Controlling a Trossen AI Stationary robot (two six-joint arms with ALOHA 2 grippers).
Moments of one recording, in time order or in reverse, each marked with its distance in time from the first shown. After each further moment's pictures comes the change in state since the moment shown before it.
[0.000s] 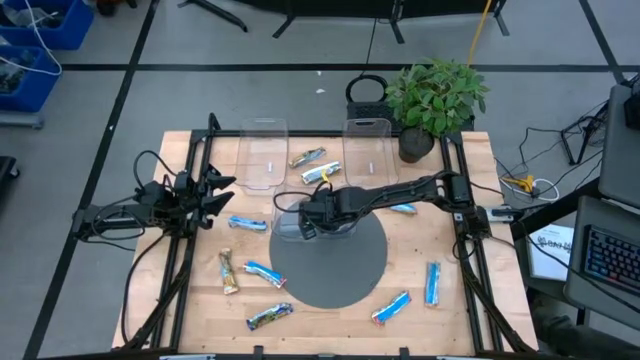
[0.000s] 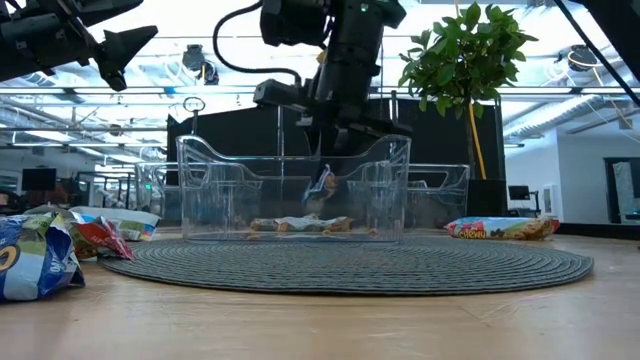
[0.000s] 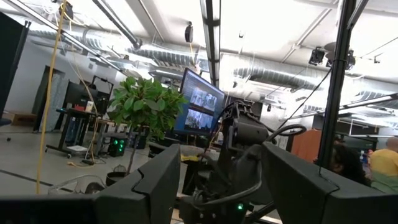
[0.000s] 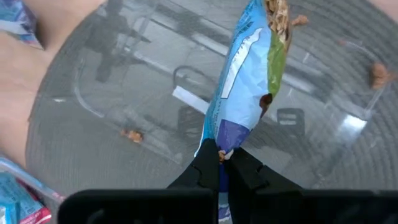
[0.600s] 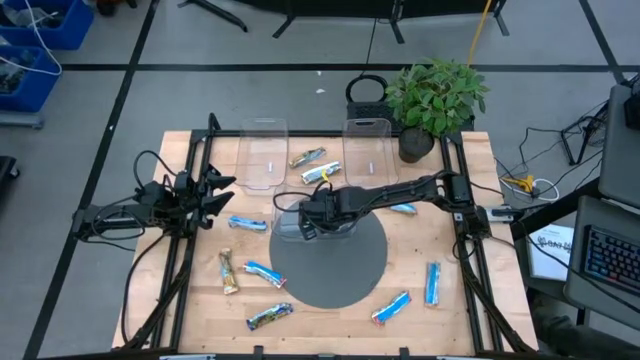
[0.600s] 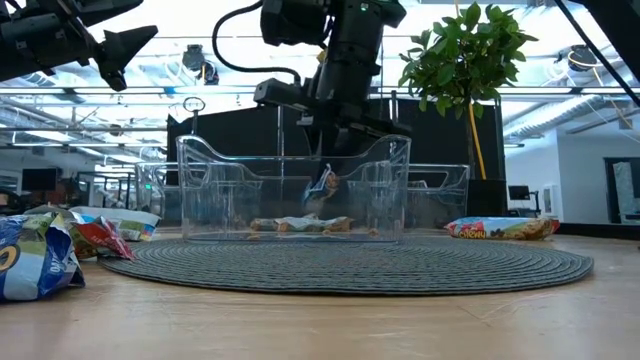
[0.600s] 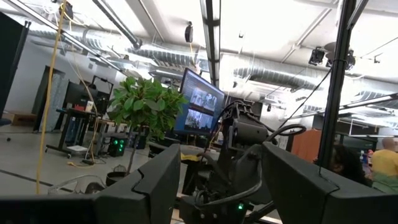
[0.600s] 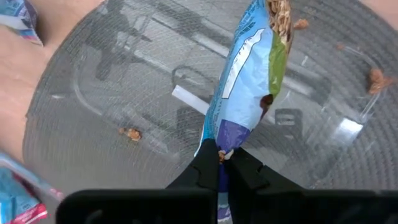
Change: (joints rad) left arm 0.000 0.000 0.000 0.000 0.000 0.000; right arm -0.003 0.000 0.000 0.008 -0.005 -0.028
